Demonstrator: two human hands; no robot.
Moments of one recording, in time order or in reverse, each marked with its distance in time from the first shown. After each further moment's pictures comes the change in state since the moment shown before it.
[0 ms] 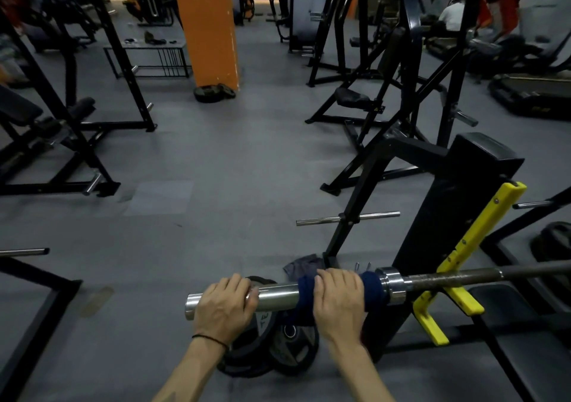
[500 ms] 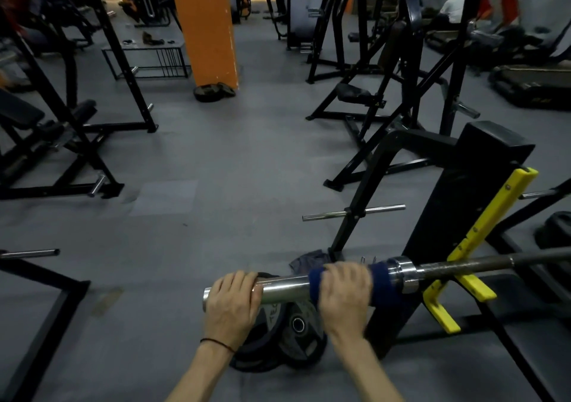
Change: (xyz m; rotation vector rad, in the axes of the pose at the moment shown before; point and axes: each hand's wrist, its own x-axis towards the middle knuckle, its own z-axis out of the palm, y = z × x) left_hand -0.022 -0.017 0.001 -0.114 0.033 -0.048; right_hand -0.011 -0.021 0.006 -0.040 0.016 0.111
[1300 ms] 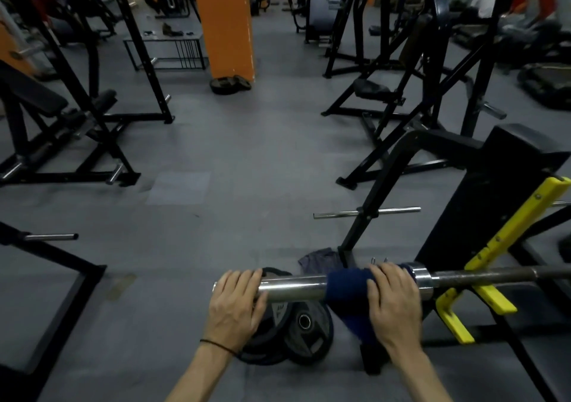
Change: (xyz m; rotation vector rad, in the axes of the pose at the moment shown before) left_hand -0.017 -0.010 0.002 -0.006 0.026 0.052; right_hand 0.009 0.073 -0.025 -0.023 -0.046 -0.052
